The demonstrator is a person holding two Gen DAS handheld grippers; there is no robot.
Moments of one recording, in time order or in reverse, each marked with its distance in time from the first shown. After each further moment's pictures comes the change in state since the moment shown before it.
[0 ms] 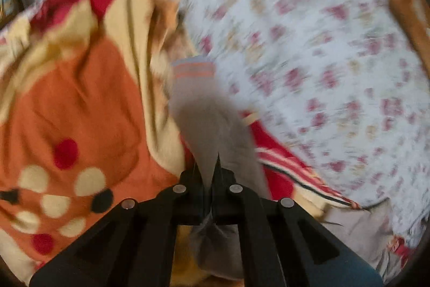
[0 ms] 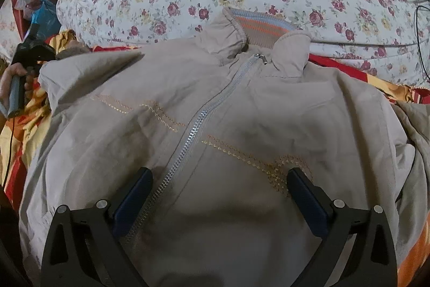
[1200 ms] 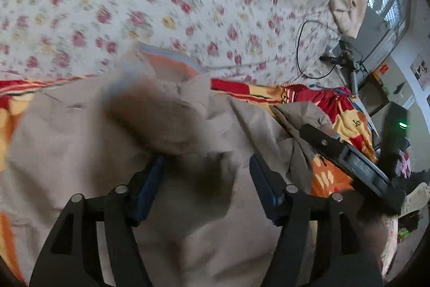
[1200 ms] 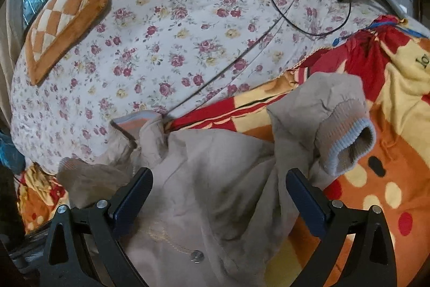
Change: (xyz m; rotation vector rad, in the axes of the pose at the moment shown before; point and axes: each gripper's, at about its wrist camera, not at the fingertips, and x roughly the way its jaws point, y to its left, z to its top) left arm -0.132 -0.269 -0.234 0.581 0.207 -0.605; right arm -0.087 -0.155 0.005 0.532 -0.225 -0.106
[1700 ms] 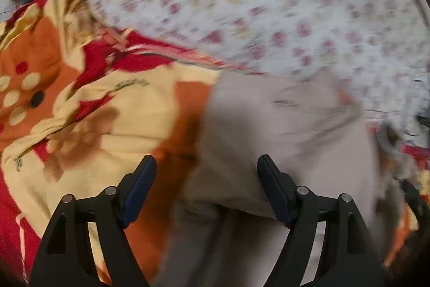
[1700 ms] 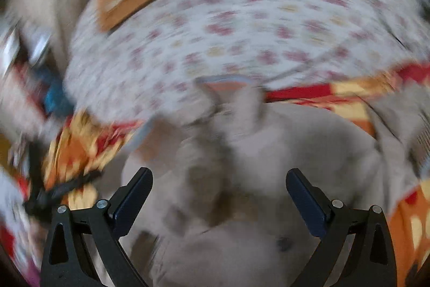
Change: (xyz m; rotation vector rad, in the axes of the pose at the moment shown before) left arm -0.041 0.162 -0.049 -0.327 -0.082 0.502; right arm 0.013 0.096 -0.049 -0.426 0.084 0.291
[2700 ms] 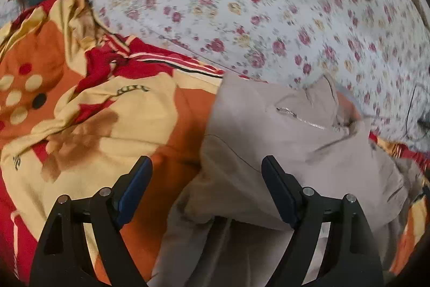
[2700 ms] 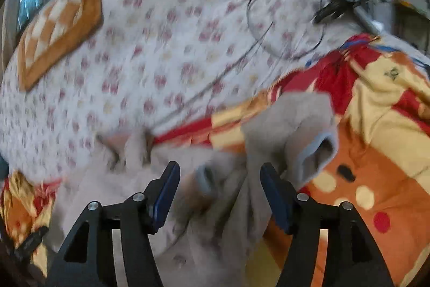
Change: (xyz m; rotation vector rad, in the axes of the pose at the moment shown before) left arm -0.004 -0.007 -0.007 0.015 -0.077 -0.008; right arm -0.061 -0.083 -0.005 0.359 -0.219 -0.401
